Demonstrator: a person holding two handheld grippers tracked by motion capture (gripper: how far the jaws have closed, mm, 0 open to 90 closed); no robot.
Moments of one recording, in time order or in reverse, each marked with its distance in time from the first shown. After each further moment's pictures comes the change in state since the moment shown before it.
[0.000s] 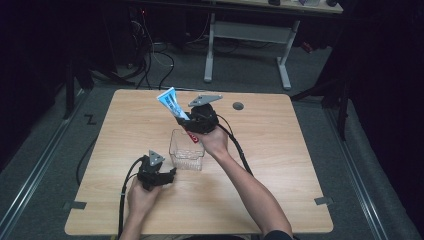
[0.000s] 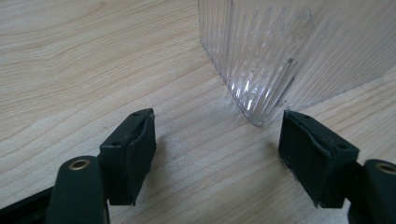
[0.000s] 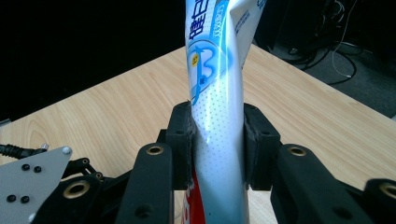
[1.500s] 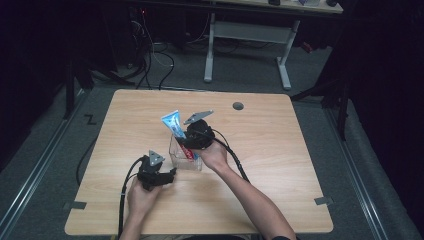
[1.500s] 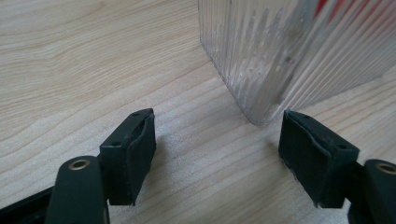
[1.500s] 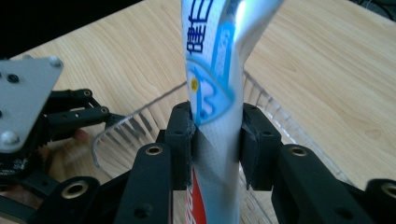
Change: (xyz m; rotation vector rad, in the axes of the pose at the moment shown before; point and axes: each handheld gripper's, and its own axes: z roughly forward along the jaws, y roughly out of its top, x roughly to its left) left arm 0.000 0.000 0.000 0.000 0.000 -0.001; right arm 0.013 -0.042 0.024 0.174 0.048 -0.003
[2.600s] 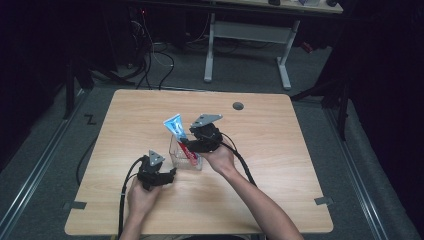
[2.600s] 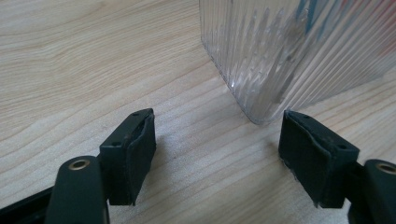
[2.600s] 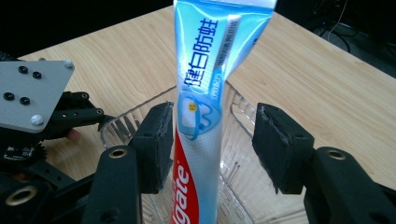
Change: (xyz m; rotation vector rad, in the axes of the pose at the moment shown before) left arm 0.000 0.000 0.000 0.001 -0.001 -0.001; right arm 0.007 -0.008 -0.031 -0.083 -0.089 -0.049
